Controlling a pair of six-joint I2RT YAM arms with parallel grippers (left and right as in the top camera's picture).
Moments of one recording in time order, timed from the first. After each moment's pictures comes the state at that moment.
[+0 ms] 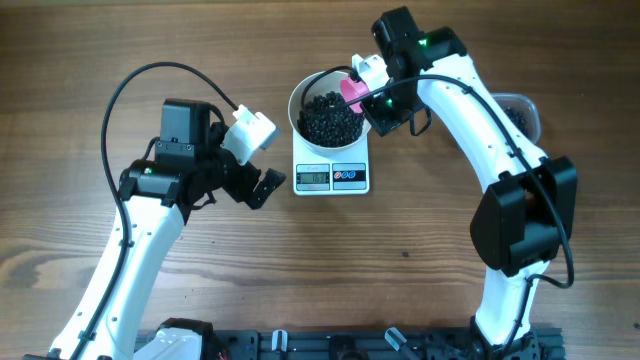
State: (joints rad) left arm -0.15 1.29 0.99 -0.71 0.42 0.50; right arm 0.37 2.06 1.85 -1.21 -0.13 -0.25
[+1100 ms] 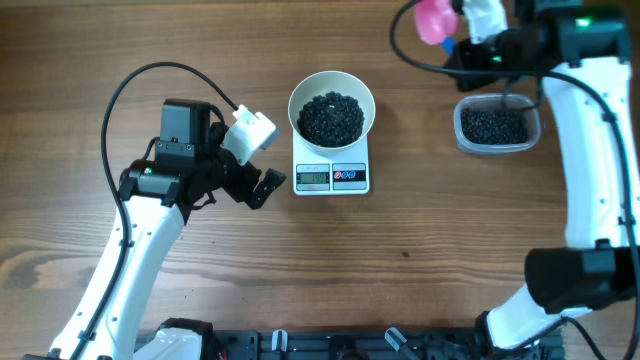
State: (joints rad) left arm -0.15 1.29 0.99 -0.71 0.42 0.50; right arm 0.06 1.80 2.01 -1.33 -0.31 -0.25
